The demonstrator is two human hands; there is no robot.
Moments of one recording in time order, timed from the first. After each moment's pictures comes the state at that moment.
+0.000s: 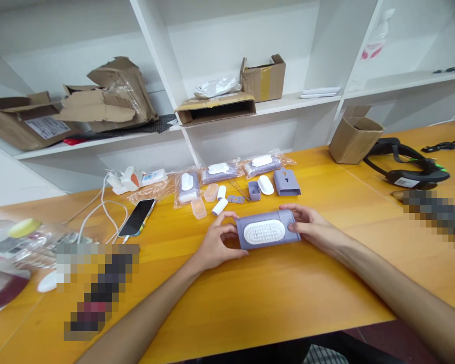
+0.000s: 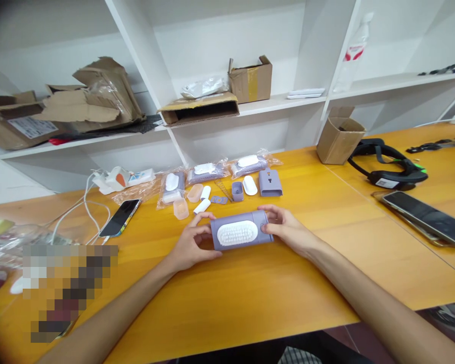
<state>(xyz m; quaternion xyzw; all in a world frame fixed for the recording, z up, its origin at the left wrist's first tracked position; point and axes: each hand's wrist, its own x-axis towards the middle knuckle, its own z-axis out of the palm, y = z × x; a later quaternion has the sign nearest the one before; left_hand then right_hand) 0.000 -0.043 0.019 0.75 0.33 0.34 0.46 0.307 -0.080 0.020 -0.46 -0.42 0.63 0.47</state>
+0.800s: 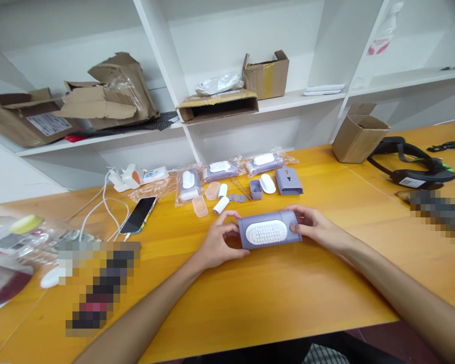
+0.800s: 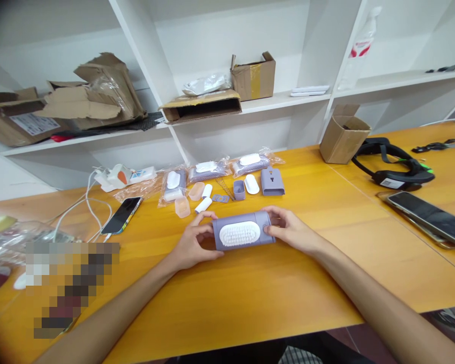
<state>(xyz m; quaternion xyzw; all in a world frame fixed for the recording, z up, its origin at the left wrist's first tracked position) 0.001 -0.045 0.020 0.76 0.34 0.33 0.44 0.315 -0.079 0.019 -0.47 -0.54 0.56 0.42</state>
